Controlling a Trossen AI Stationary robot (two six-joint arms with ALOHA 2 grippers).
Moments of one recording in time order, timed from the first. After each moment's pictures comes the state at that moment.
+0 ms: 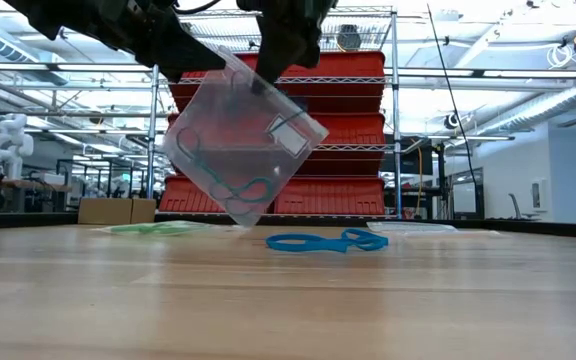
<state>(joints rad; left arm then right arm) -0.02 0.99 0.55 0.15 -0.06 0.09 0.05 2.01 1.92 -0.93 0.16 0.11</state>
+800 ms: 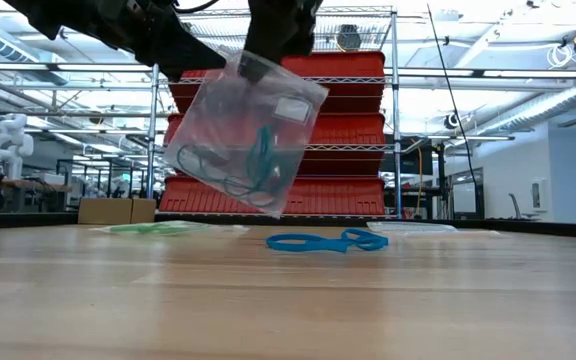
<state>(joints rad) -0.02 0.99 0.55 0.15 -0.06 0.09 0.09 2.02 1.97 -0.93 0.23 0.07</state>
